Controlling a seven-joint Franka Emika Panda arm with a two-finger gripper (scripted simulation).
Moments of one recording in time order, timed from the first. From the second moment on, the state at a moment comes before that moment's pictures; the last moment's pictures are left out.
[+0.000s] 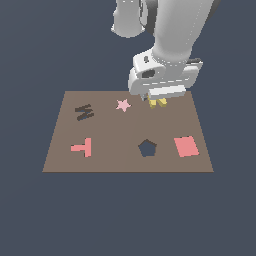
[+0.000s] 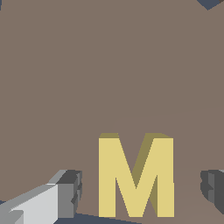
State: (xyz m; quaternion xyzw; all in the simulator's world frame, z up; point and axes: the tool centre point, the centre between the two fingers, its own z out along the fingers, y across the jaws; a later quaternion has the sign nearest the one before) arm -0.098 0.102 0.053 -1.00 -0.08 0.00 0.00
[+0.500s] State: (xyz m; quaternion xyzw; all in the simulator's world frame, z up) arm -0.099 0.104 0.042 -1.00 -0.08 0.00 0.00
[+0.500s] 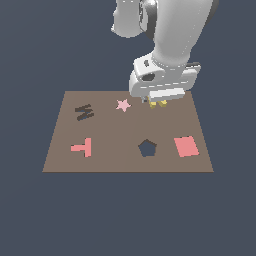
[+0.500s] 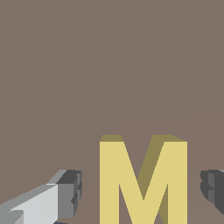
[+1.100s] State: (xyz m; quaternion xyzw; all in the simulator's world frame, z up) arm -0.100 0.104 0.031 -1.00 -0.08 0.00 0.00
